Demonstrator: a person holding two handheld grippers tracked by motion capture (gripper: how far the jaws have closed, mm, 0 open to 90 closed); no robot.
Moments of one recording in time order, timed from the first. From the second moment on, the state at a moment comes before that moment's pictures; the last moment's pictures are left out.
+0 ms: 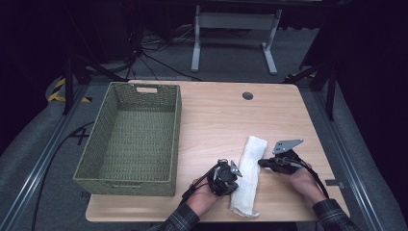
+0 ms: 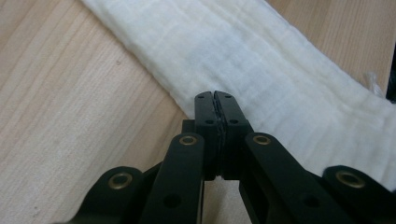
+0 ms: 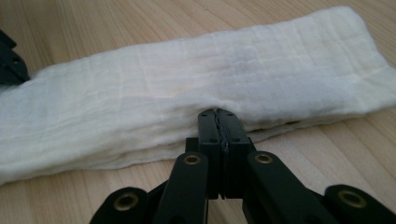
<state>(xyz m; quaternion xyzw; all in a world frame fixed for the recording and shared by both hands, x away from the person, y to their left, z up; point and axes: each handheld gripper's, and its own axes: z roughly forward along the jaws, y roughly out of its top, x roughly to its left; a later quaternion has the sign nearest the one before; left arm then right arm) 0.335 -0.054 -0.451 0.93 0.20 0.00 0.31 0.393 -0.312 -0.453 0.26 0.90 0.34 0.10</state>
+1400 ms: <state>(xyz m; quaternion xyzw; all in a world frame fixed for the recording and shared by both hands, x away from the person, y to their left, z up) 0.347 -0.027 -0.447 0.92 0.21 0.02 0.32 0.369 -0.289 -0.438 0.16 0.91 0.39 0.03</state>
